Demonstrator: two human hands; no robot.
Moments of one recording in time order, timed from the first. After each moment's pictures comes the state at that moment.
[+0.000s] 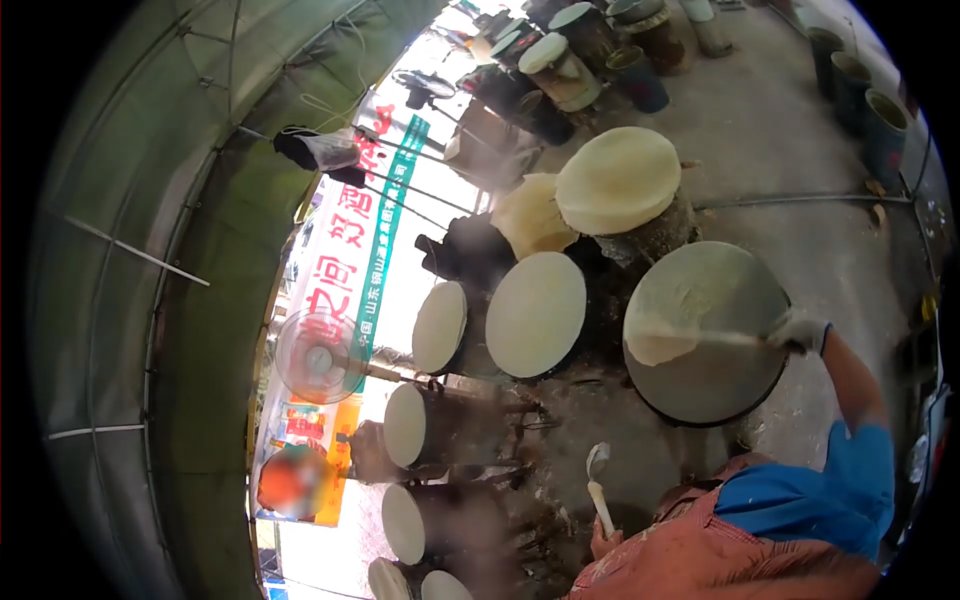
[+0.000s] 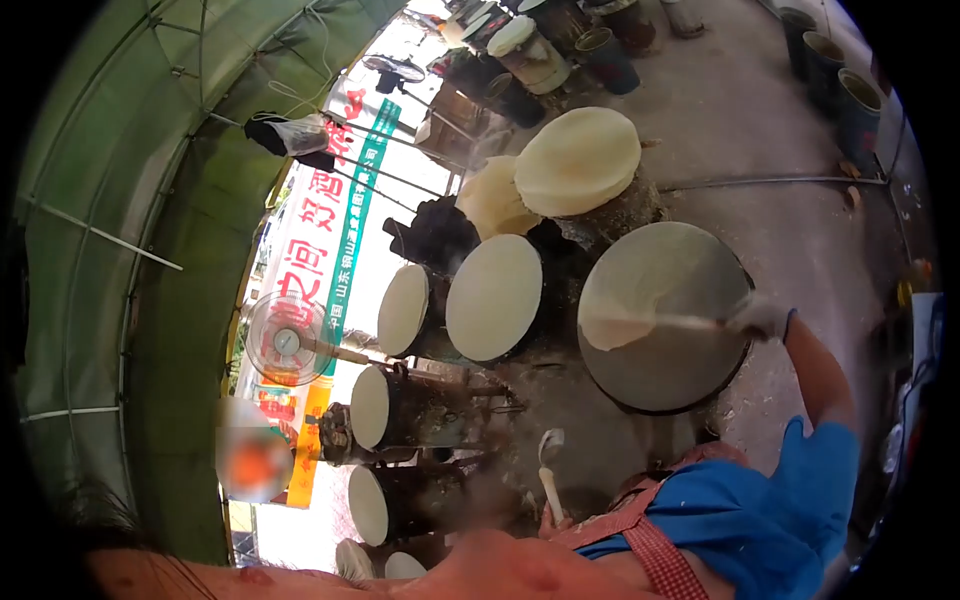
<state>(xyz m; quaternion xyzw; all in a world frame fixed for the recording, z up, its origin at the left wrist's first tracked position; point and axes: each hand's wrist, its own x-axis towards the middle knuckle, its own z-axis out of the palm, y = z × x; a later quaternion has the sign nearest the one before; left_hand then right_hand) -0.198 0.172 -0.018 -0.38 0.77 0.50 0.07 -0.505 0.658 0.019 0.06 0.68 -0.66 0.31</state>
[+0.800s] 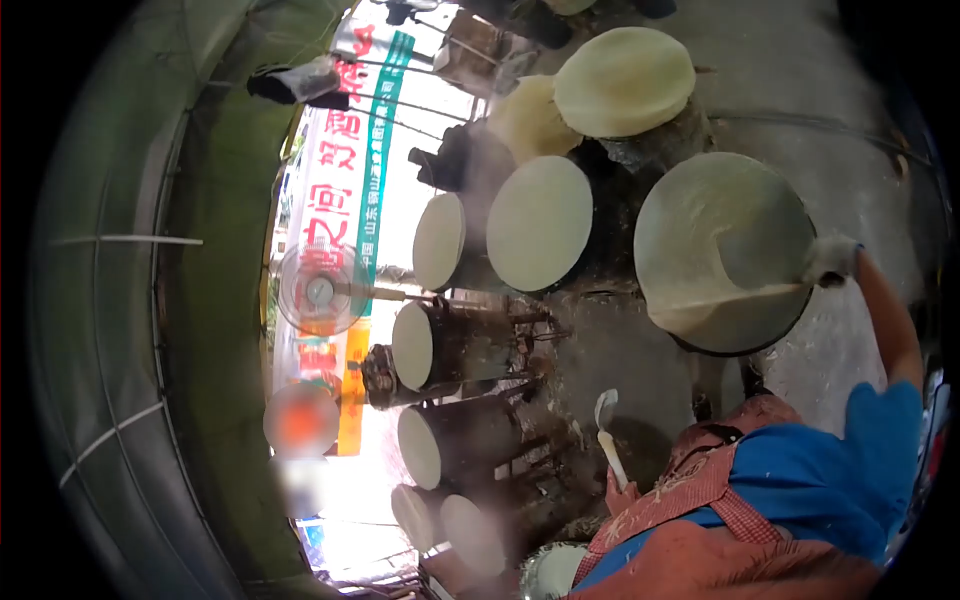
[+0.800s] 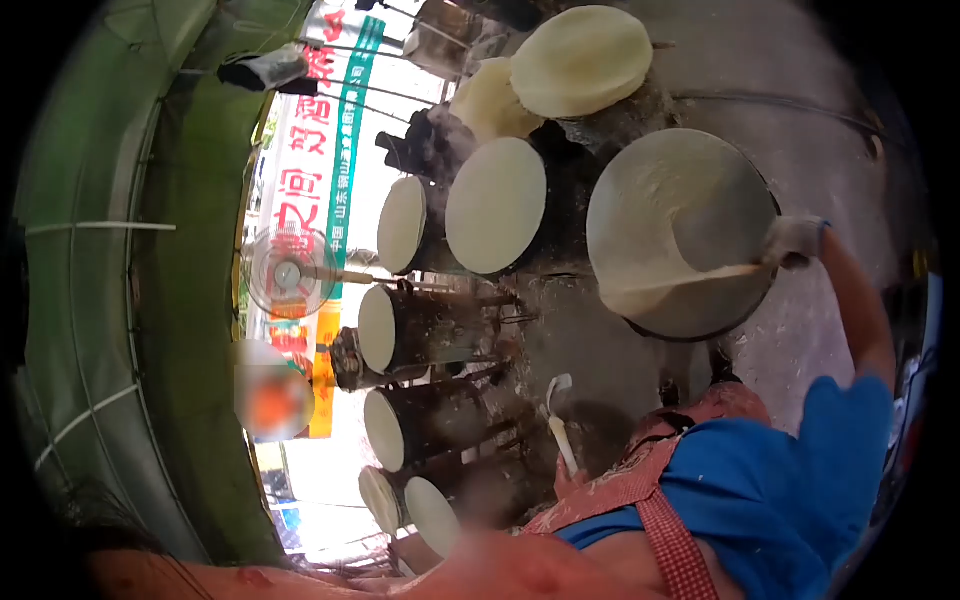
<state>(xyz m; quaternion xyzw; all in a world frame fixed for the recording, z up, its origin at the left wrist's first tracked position) -0.165 0.208 0.017 -0.43 0.77 0.46 0.02 -0.526 0.676 0.037 0.02 0.75 -0.46 0.48</state>
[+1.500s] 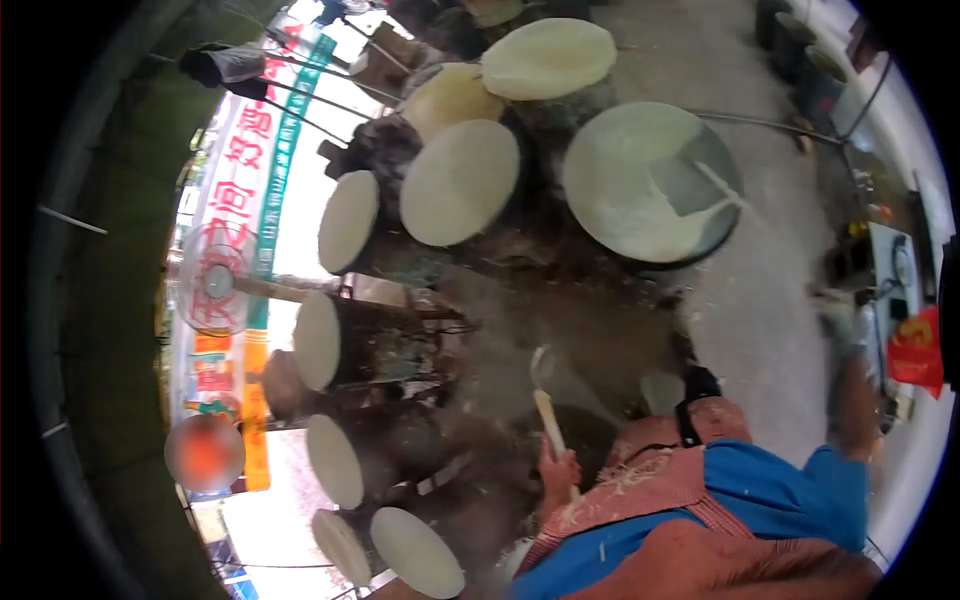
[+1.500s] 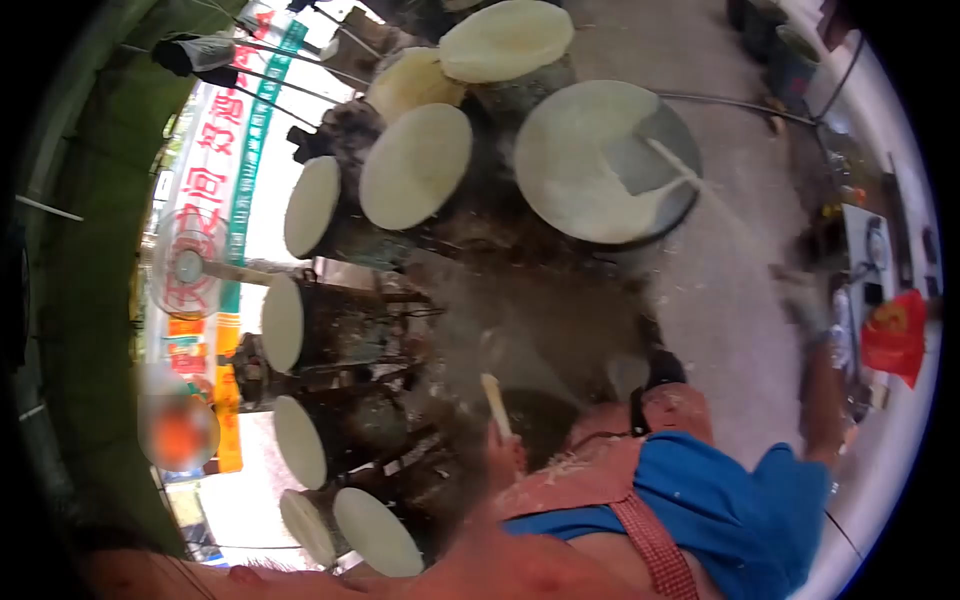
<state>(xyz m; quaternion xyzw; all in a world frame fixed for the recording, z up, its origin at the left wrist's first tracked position) -0.107 0.063 -0.002 -0.38 0.66 0.62 0.19 -0.197 0.625 0.009 0.20 0.83 -0.51 0.12</state>
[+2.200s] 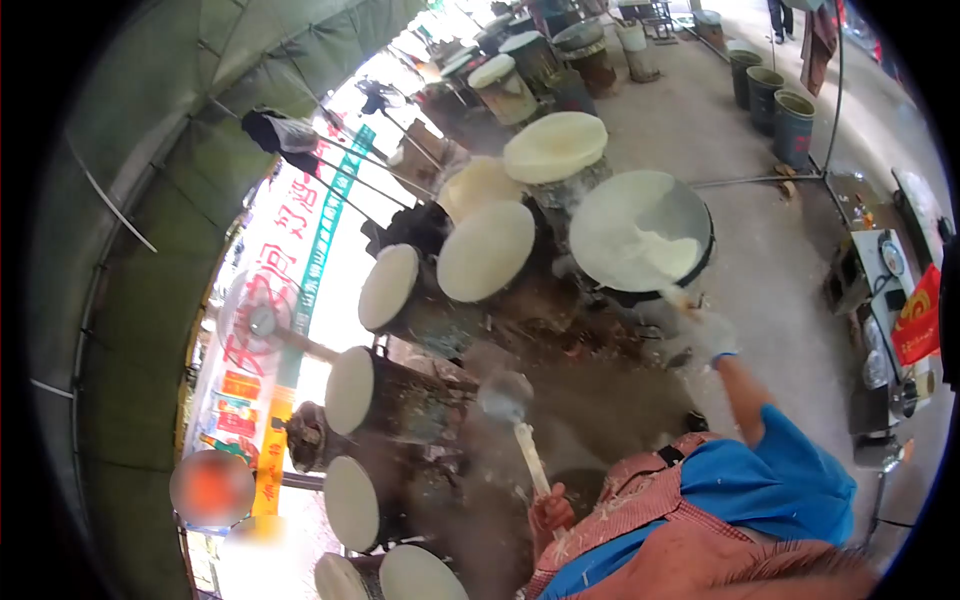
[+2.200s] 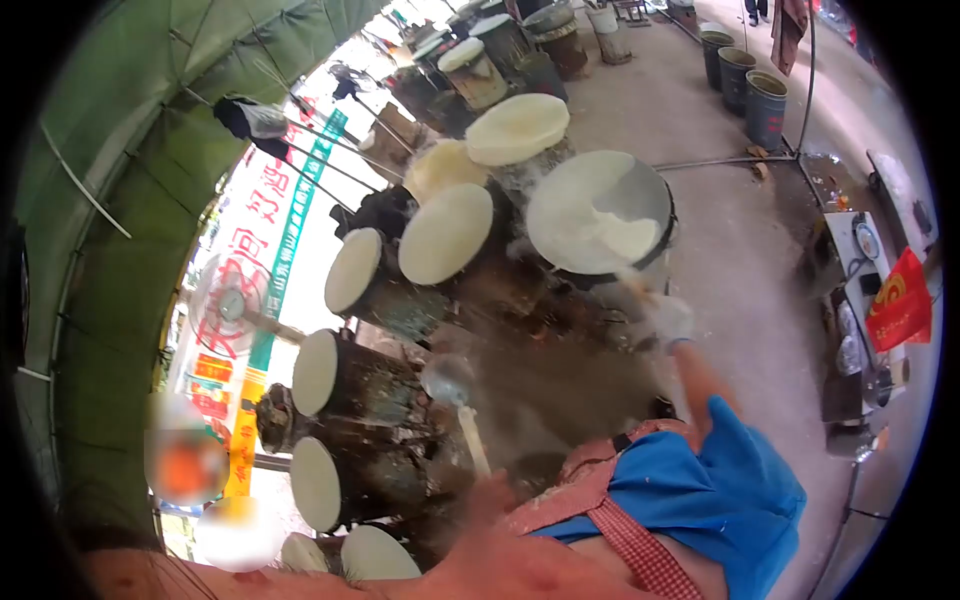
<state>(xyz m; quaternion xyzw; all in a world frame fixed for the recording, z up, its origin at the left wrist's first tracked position) -0.023 -0.059 -0.044 -0.02 0.32 0.88 0.36 -0.215 0.422 -0.037 0.20 0.93 -0.29 -0.09</state>
